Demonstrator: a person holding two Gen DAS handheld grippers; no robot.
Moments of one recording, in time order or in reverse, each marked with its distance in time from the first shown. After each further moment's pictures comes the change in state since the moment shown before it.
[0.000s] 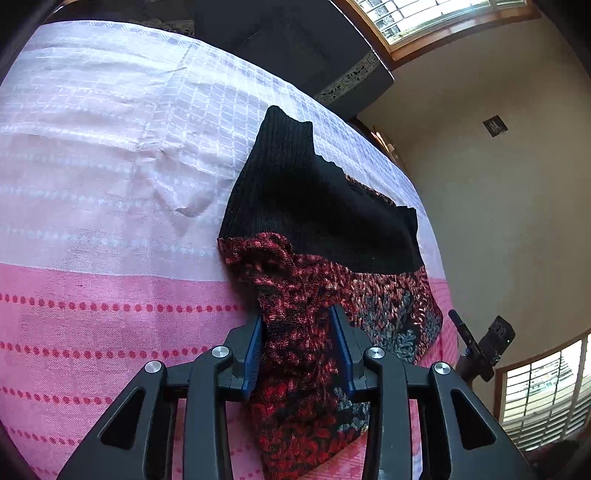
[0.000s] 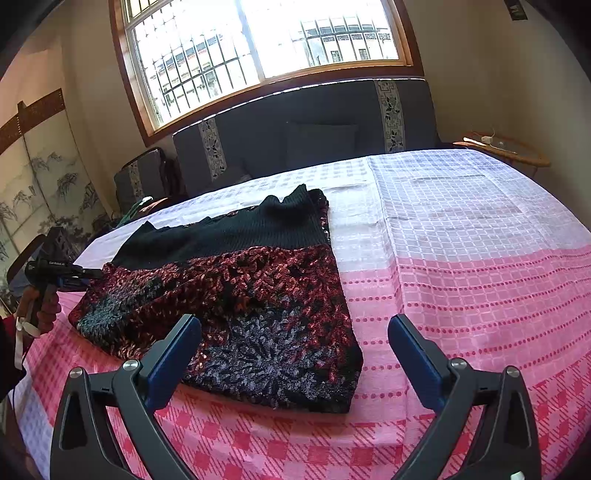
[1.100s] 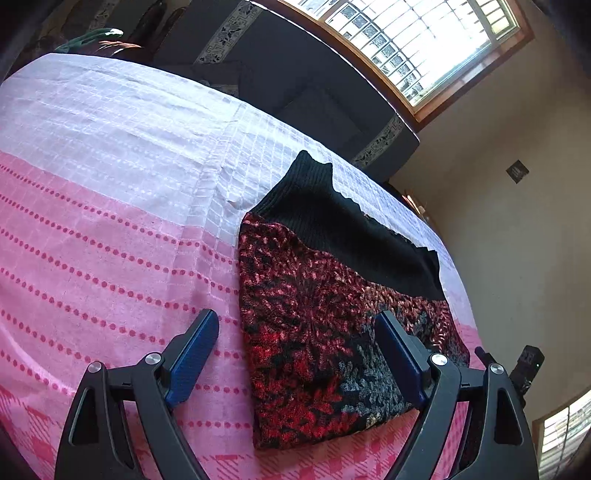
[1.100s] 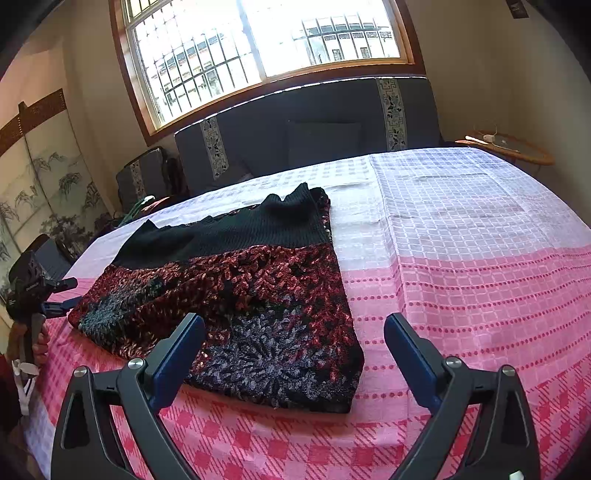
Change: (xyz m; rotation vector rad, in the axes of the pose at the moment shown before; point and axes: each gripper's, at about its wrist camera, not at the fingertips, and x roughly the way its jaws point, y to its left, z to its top) left arm -0.022 -0.025 -0.064 -0.028 -0.319 0.166; right arm 0.001 -0.001 0.000 -0.003 0.011 0.010
